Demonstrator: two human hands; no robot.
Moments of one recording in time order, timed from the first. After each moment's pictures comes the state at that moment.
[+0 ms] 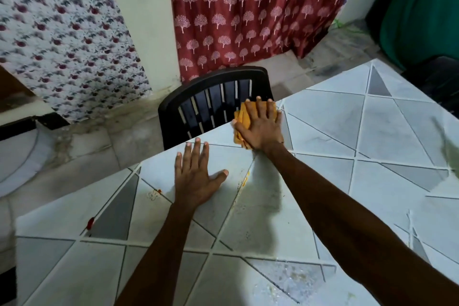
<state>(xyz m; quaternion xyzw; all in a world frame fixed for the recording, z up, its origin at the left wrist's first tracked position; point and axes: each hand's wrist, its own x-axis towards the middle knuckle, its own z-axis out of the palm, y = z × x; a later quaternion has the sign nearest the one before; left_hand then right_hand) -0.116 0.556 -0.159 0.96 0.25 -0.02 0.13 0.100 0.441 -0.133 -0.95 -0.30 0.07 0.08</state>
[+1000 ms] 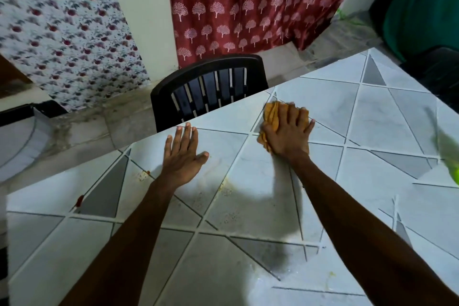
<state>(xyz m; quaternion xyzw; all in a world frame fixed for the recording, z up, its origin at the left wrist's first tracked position) -0.115 0.559 -0.142 0.96 0.23 -0.12 0.12 0.084 0.341 -0.134 -0.98 -0.17 0.07 0.06</state>
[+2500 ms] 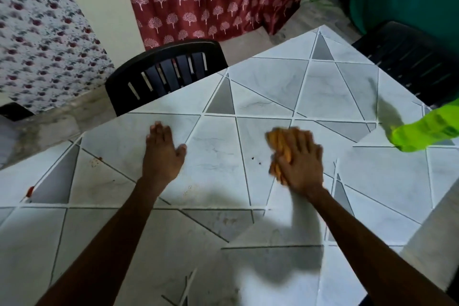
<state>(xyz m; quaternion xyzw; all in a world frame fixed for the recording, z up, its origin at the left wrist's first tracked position) -0.112 0.468 -0.141 0.95 0.25 0.01 0.16 0.015 0.131 -0.132 -0.98 -0.20 0.05 0.07</state>
